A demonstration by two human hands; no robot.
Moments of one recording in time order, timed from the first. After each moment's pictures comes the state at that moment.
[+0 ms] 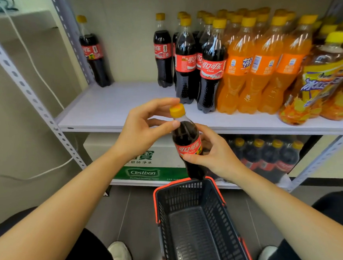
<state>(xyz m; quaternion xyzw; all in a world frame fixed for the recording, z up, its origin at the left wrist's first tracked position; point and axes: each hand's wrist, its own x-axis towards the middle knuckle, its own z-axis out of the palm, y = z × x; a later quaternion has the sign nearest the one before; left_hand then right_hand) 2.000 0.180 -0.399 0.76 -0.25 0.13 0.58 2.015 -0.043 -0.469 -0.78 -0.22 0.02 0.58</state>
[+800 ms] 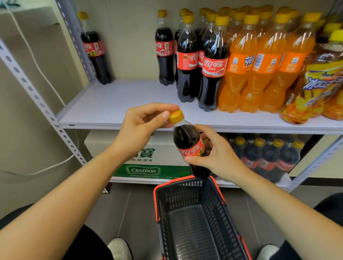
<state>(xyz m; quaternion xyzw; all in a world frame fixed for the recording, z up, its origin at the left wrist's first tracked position) 2.000 0.184 -0.406 0.71 -0.21 0.10 0.66 2.015 -0.046 -0.477 -0.81 -0.22 0.00 0.55</state>
